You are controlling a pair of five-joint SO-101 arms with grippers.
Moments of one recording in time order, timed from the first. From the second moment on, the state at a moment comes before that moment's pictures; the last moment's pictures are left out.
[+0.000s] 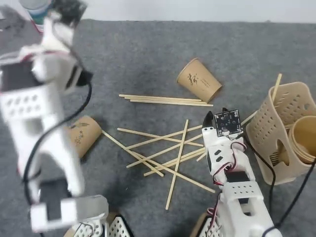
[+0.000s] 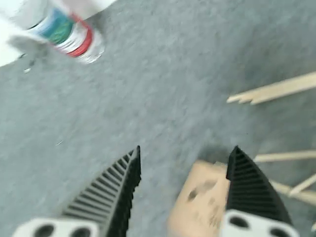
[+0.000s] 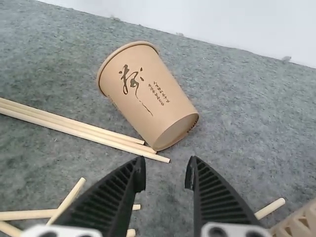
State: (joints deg) left arm -18.8 -9.7 -22.5 99.2 -29.8; right arm -8.6 -52.1 91.8 -7.0 9.5
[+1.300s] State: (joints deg) left arm -44.5 -62.9 75.6 49.1 -82.4; right arm -8.5 -52.1 91.8 -7.0 9.5
